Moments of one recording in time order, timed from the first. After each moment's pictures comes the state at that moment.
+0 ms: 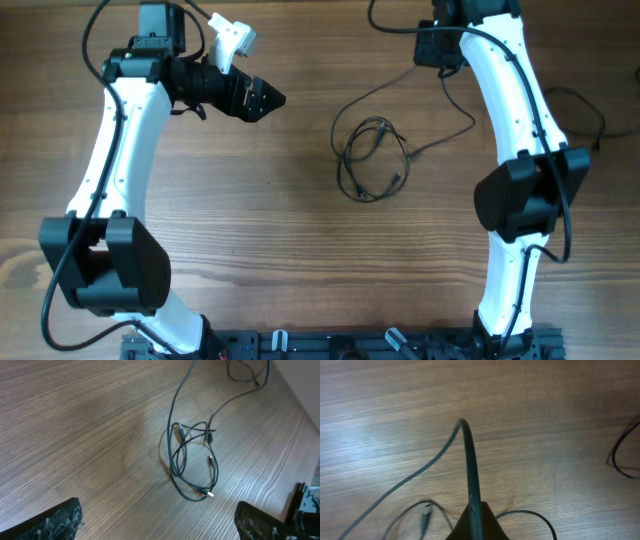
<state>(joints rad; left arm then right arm) -0.02 1.81 1.63 -0.95 0.74 0.39 0.20 2.24 2.28 -1.29 0.19 0.32</state>
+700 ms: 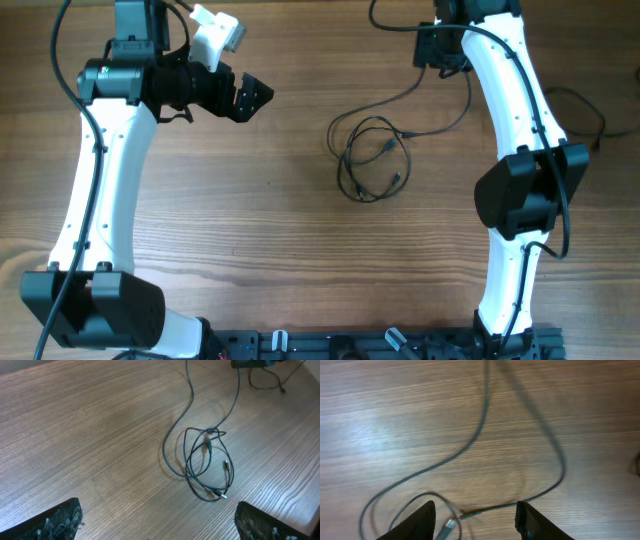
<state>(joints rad) -0.02 1.66 1.63 -0.96 0.60 0.35 0.19 2.26 2.28 -1.28 0.09 0.28</state>
